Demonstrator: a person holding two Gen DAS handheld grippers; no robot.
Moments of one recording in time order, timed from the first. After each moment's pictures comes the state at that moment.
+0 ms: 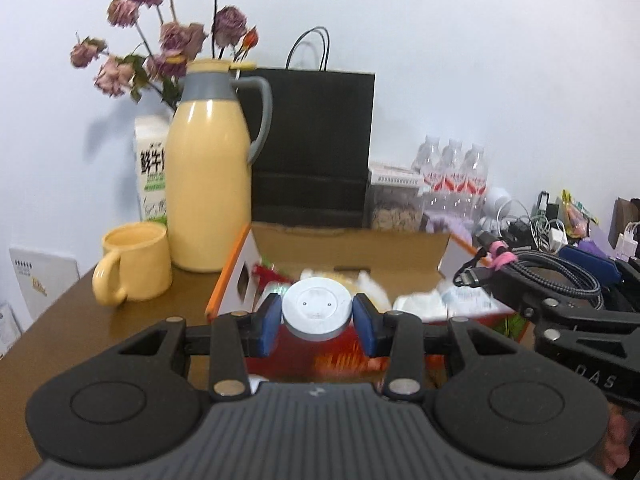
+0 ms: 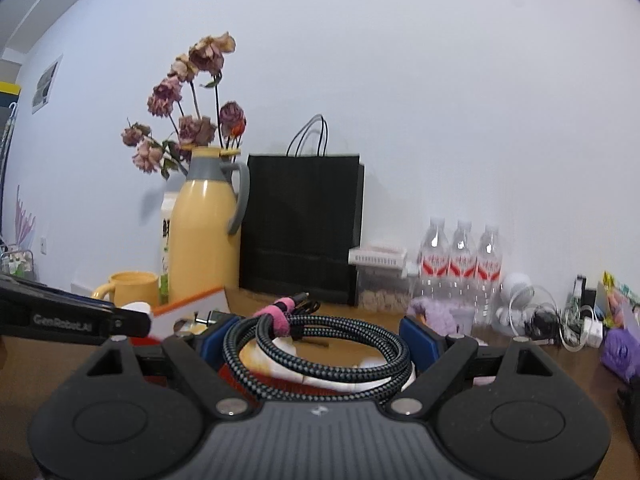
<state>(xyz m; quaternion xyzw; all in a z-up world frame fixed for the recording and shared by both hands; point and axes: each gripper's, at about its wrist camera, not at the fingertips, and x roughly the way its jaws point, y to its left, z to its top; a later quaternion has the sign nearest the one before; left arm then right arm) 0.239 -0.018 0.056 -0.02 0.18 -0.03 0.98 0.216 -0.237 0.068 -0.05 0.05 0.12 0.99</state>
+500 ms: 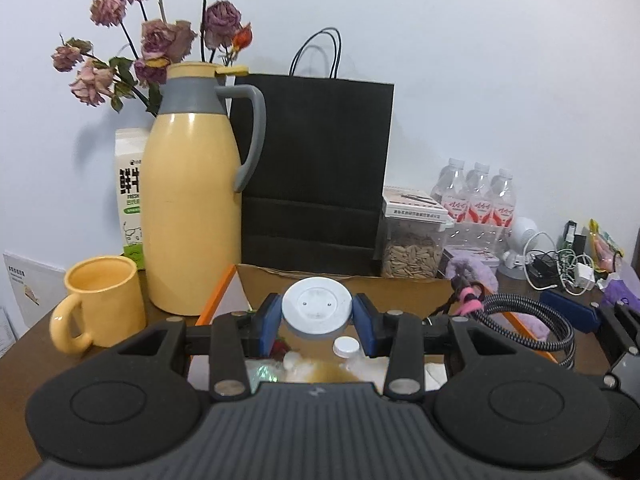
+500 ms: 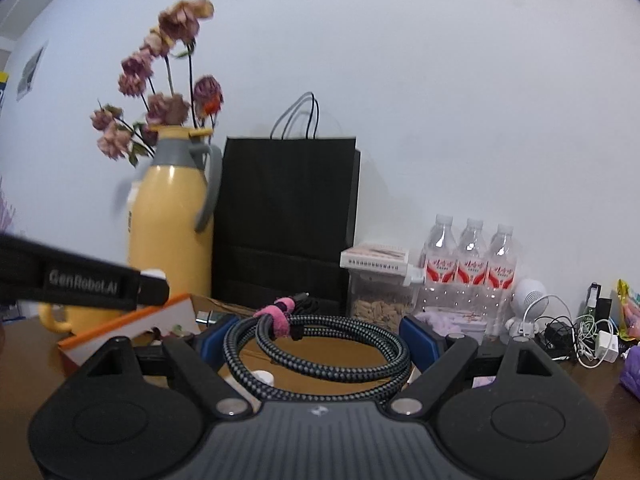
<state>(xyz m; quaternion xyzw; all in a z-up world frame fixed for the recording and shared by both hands) 0.329 -0.033 0.062 -0.04 0.17 -0.01 0.98 0.316 -0.222 0.057 -0.06 0.08 0.11 0.99</state>
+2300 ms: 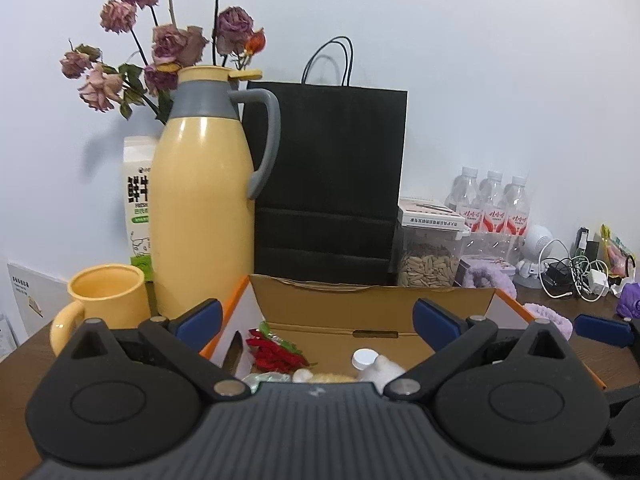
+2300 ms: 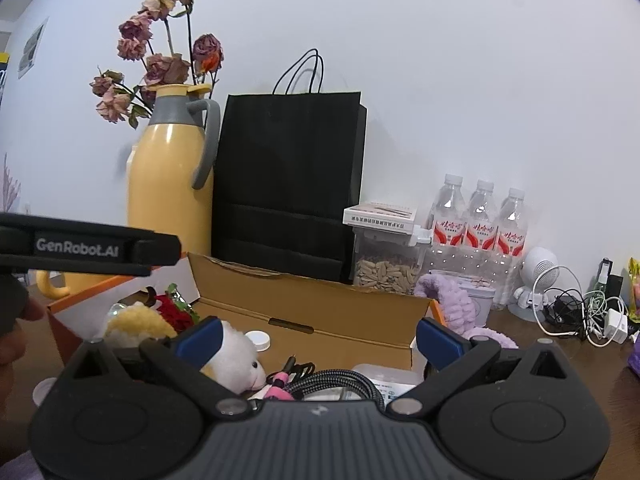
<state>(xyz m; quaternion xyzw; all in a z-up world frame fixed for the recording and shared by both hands) 0.325 -0.021 0.045 -0.03 0.13 0.01 0.99 0.315 -0.232 0.050 -0.07 0.13 0.12 0.98</state>
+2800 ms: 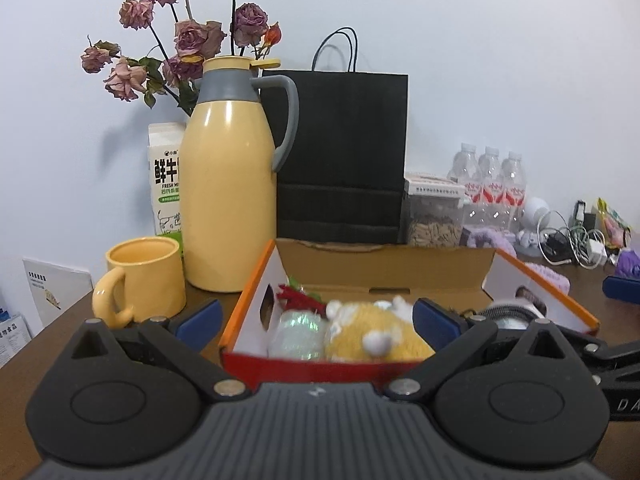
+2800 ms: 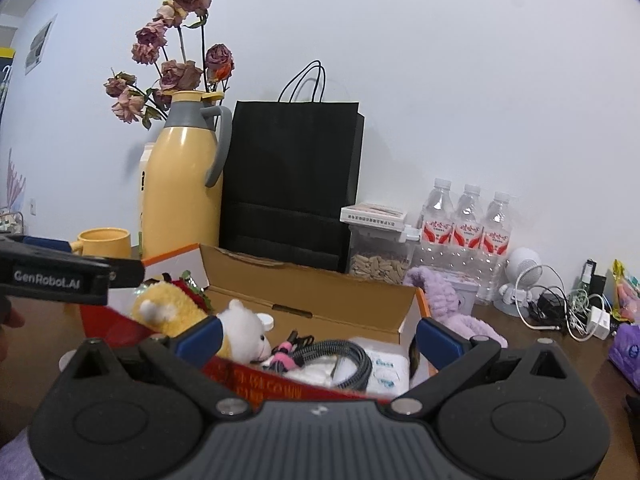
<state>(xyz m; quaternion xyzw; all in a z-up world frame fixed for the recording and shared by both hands) 0.275 -0.007 0.029 -0.01 0.15 0.01 0.99 0.266 -0.243 0.046 -0.07 0.13 0.11 0.98</state>
